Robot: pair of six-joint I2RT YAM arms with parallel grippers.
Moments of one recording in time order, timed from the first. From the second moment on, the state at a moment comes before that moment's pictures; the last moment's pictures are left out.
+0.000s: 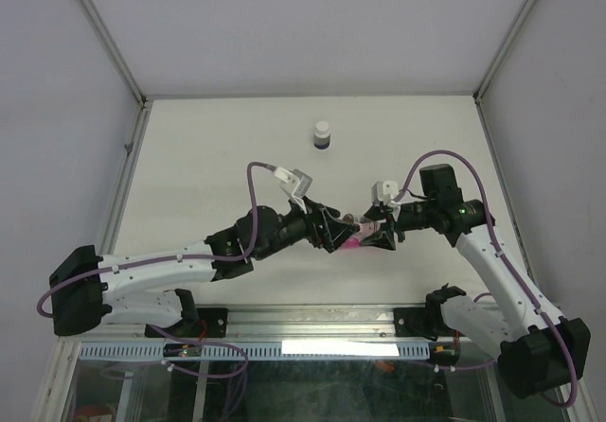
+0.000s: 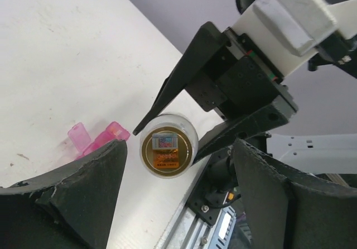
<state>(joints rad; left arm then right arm) -1.17 1.16 0.69 0.45 -0.12 -0.60 0.30 0.94 0.79 -0.76 -1.07 -0.88</state>
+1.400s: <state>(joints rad) -1.13 1.06 0.52 0.68 -0.08 -0.46 0.32 0.99 0.79 -0.76 -1.06 -0.89</state>
